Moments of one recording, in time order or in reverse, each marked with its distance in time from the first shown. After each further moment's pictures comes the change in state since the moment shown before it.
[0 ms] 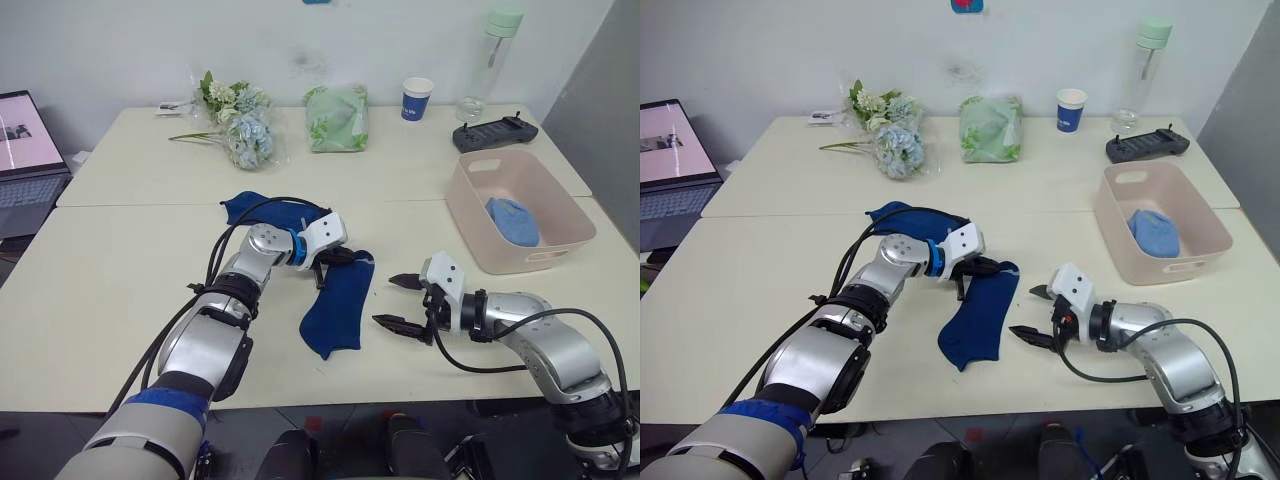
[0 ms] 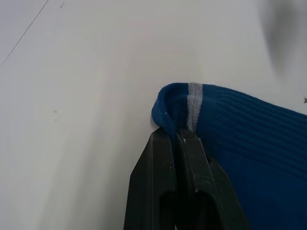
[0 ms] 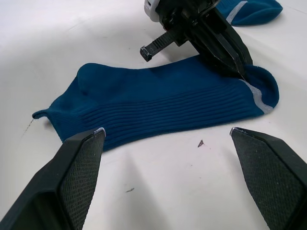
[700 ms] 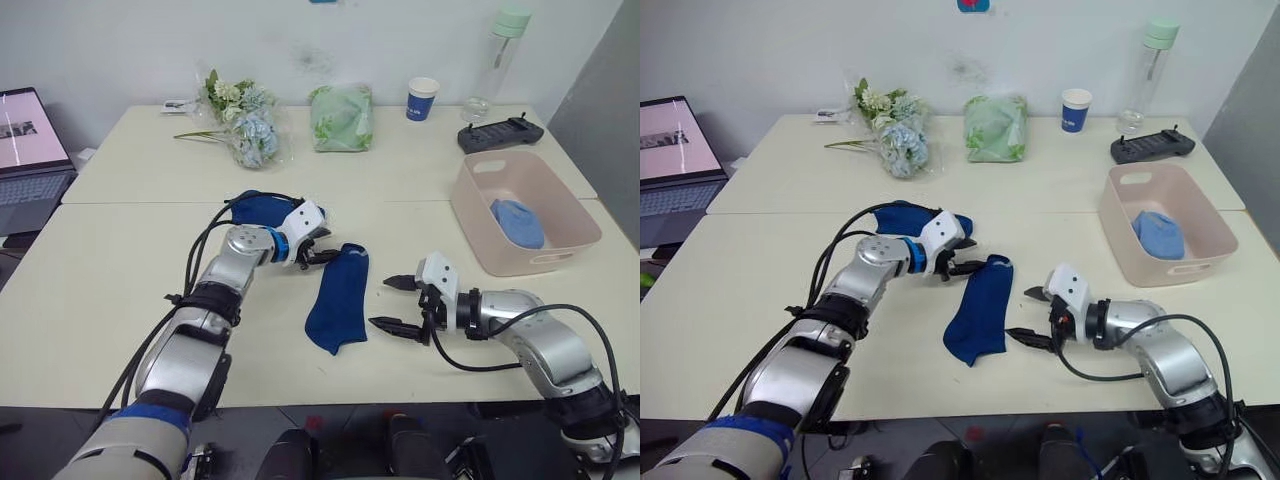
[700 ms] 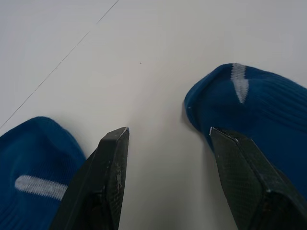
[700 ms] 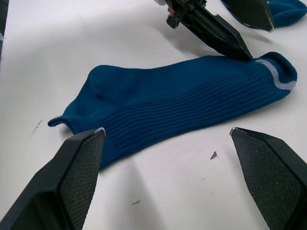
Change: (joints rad) left arm 0.080 0.063 -0.015 -0.201 -0.067 0.151 0.126; right arm -0.004 0.007 0.022 0.027 -0.002 -0.023 0.031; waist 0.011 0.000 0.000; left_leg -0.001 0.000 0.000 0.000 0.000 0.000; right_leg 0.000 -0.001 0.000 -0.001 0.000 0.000
